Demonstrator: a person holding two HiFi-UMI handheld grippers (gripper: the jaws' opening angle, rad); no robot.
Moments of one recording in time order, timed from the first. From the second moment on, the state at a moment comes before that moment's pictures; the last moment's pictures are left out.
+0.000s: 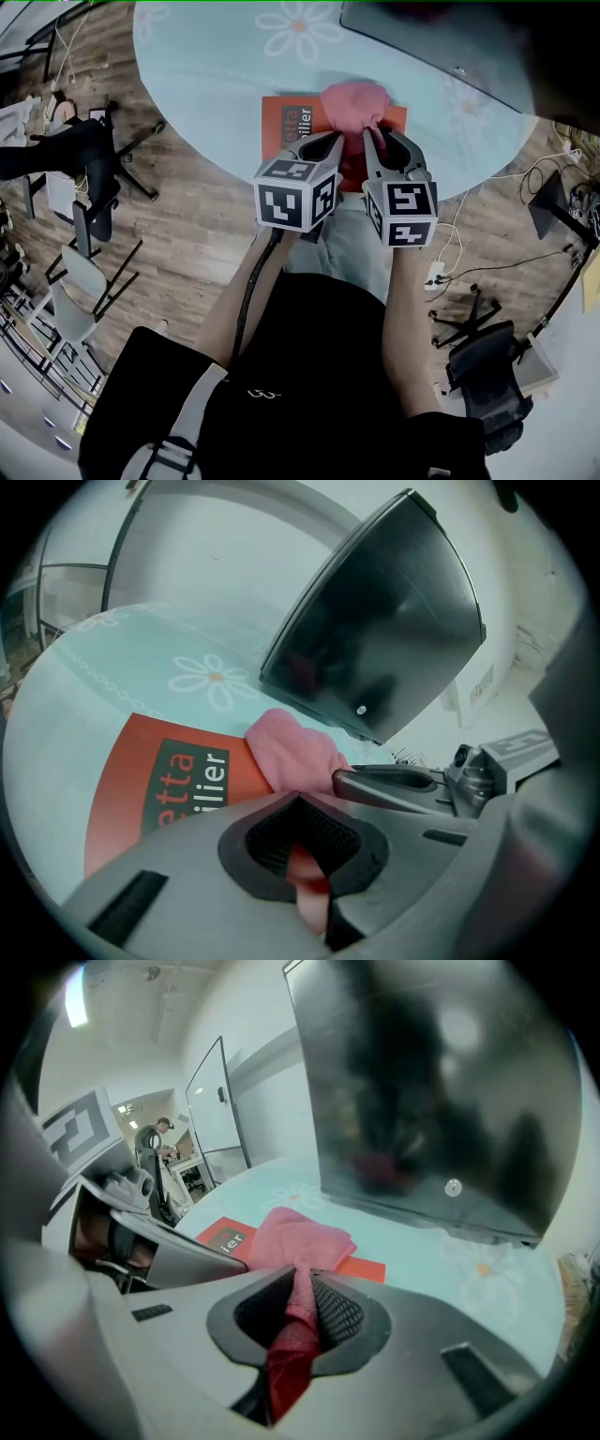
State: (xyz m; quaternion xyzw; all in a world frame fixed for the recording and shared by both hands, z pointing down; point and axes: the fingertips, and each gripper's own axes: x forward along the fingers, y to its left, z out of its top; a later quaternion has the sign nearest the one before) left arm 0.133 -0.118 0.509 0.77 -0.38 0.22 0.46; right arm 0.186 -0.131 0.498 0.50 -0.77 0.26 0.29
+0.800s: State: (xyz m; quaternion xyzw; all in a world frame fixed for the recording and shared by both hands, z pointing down) left arm 0.188 -0.101 0.508 0.78 -0.40 0.24 0.43; right arm 0.240 -0.119 0.490 0.51 -0.76 0.29 0.27
